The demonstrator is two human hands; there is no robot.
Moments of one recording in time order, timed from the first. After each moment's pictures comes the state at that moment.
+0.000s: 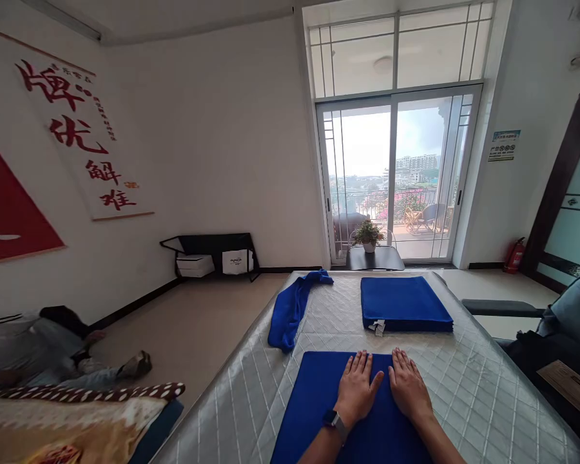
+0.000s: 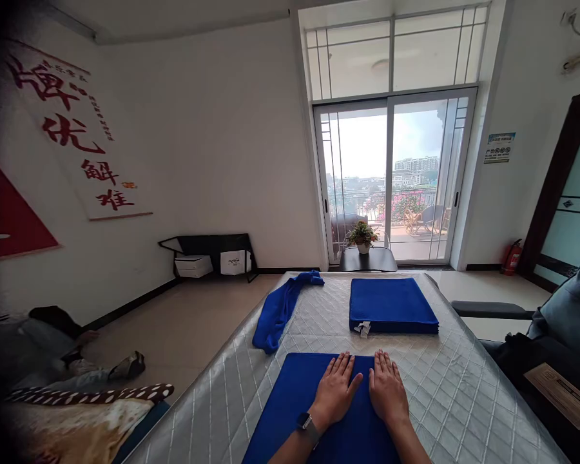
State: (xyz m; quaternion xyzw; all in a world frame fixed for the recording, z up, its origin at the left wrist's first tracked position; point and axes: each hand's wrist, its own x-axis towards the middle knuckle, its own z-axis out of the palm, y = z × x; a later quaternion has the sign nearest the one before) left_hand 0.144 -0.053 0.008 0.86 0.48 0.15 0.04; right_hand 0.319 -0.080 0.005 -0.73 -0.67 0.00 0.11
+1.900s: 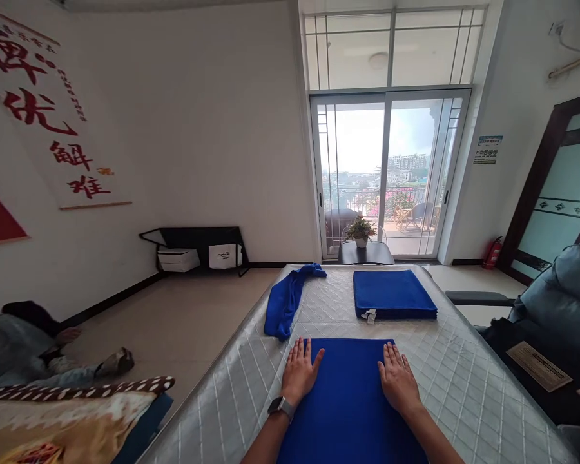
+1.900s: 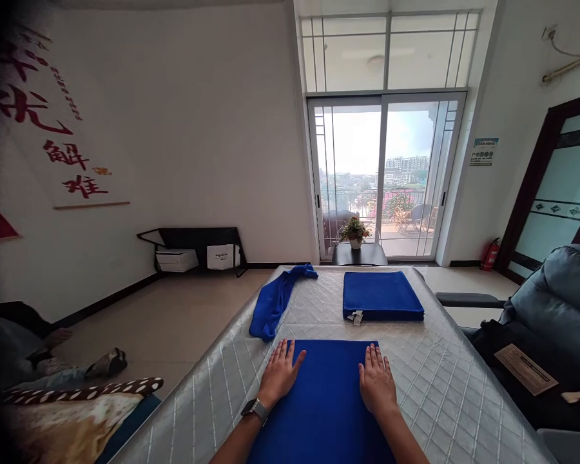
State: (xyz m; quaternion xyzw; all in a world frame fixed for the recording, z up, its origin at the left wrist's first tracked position) left_hand 0.008 -0.034 -0.001 0.75 0.64 0.15 -0.07; right_hand 0.296 -0.125 0.025 -0.75 -0.65 0.02 0.08
